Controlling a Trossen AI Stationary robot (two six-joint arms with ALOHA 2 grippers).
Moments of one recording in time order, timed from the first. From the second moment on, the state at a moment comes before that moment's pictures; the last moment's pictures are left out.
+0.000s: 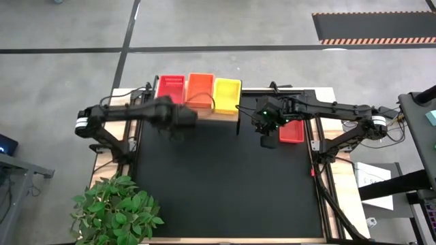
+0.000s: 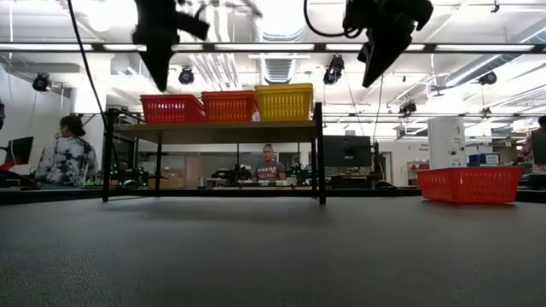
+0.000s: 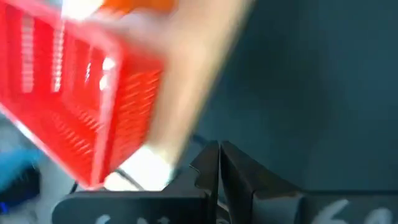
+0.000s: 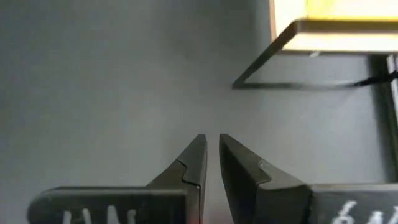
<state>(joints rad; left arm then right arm) 0.10 1.50 1.47 -1.49 -0.51 -0.25 -0.20 1.39 1.30 -0.99 -0.06 -0.14</state>
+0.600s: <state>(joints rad) -0.36 1.48 1.39 -1.15 -0.55 -0.19 -0.21 1.40 1.14 -1.21 -0.09 -0.09</state>
